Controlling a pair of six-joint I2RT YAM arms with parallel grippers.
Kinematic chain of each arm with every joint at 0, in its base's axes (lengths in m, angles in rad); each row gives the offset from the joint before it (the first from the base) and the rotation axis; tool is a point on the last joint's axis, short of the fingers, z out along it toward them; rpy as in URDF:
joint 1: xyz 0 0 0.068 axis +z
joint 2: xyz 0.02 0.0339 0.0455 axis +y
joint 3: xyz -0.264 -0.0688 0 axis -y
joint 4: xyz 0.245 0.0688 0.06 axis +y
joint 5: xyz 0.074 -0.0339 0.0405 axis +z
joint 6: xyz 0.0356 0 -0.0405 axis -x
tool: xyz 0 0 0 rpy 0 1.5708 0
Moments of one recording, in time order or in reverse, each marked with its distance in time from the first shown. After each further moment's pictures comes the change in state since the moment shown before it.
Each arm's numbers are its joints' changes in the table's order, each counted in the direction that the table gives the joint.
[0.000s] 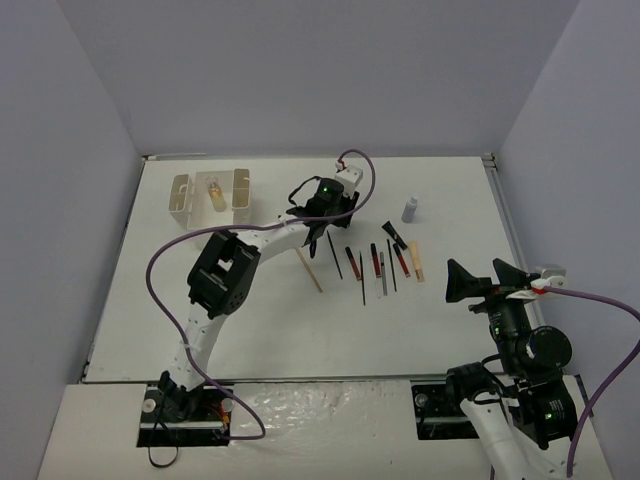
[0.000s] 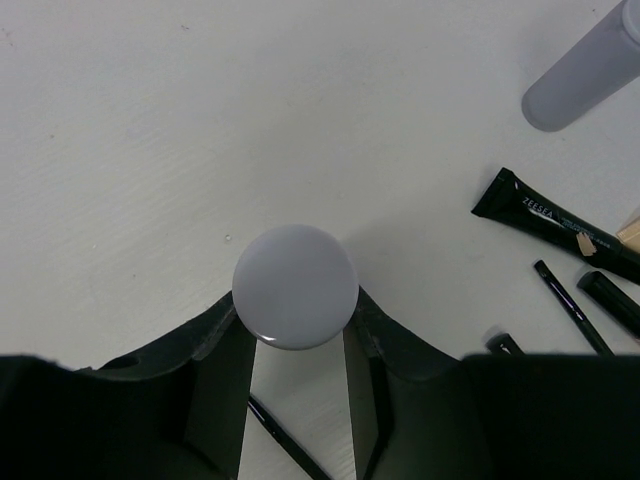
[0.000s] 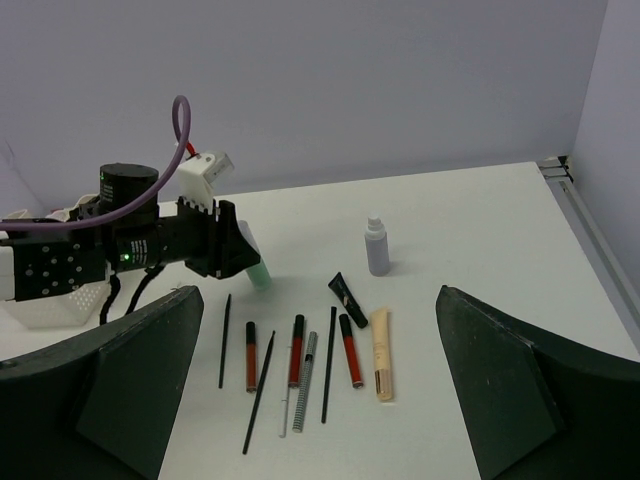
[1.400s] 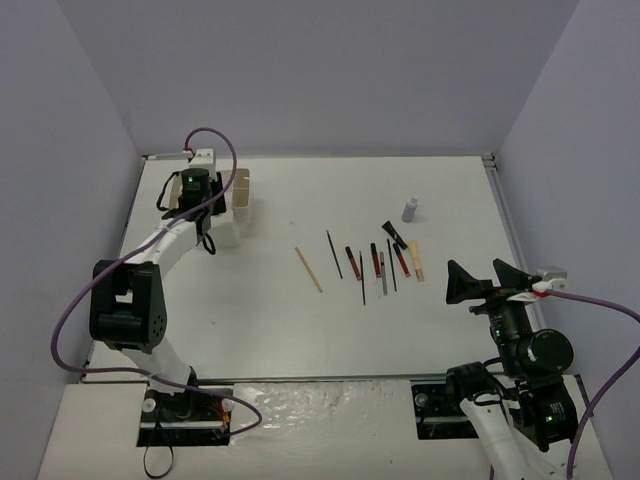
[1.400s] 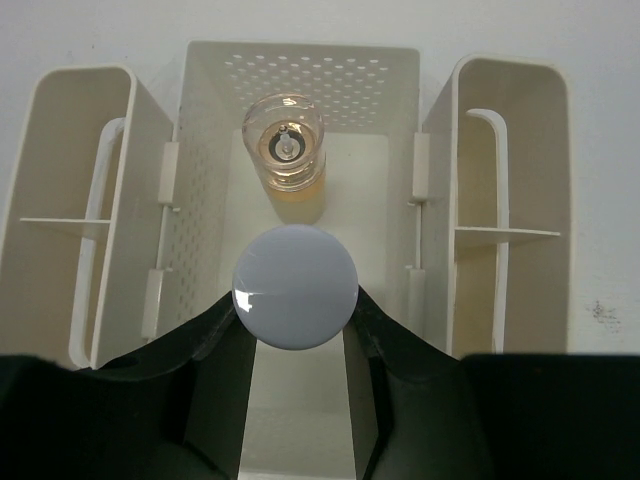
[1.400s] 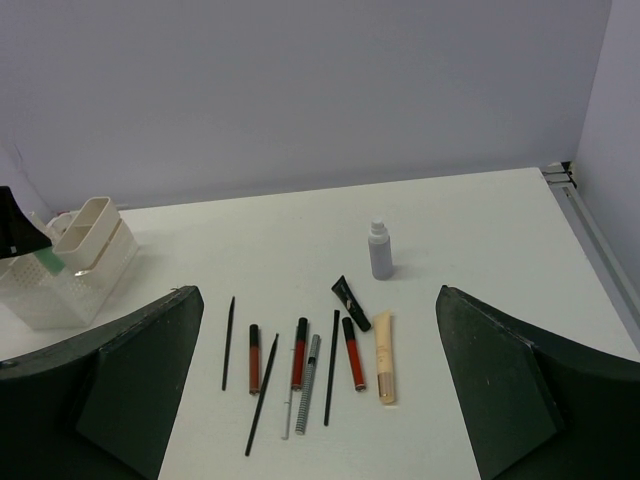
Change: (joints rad) left arm 0.549 -0.554 -0.546 0.012 0.116 -0.008; right arm 0.000 -0.015 0.000 0.000 0.011 0.000
